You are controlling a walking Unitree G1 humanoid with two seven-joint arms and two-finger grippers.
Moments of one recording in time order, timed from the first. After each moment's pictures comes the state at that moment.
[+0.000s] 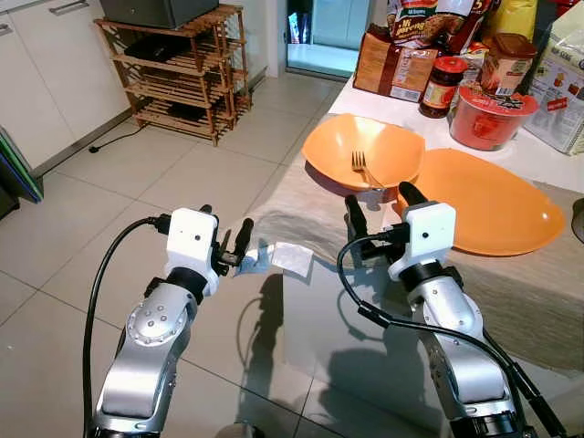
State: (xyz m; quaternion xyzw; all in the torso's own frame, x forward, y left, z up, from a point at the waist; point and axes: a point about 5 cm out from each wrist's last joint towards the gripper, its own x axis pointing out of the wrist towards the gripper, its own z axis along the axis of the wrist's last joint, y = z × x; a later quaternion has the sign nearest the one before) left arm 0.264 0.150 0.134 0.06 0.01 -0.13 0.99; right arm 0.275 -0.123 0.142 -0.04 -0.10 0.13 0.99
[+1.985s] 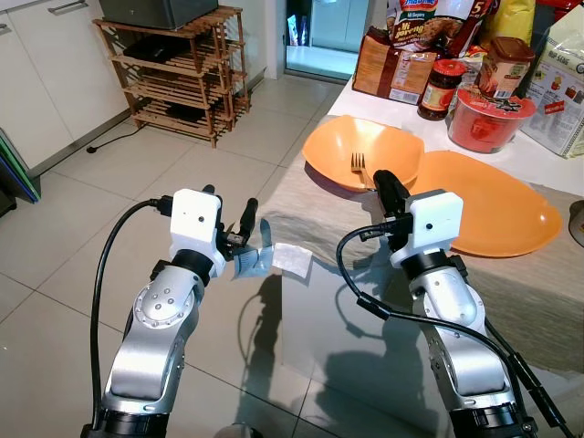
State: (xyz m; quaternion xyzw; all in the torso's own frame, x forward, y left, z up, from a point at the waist) left arm 0.276 0.142 0.152 0.05 -0.03 -0.12 0.99; right arm 0.279 -0.122 0.160 -0.06 -0.15 0.11 0.98
